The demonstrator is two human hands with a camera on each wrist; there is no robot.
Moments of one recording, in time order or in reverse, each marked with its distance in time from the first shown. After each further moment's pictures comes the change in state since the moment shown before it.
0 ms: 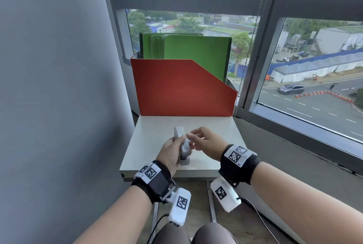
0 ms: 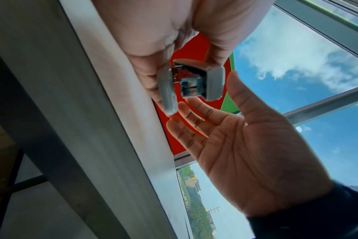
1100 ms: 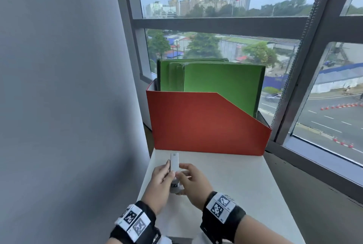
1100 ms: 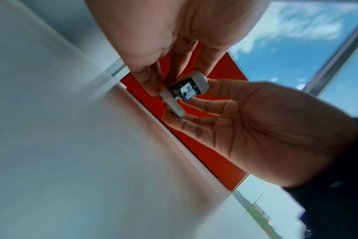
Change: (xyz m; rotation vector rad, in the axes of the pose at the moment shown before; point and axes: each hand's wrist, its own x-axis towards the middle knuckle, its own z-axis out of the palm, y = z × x) left_hand 0.062 0.031 -0.085 0.492 0.168 0.207; right_hand 0.089 -0.014 0.082 0.354 -0.027 0.086
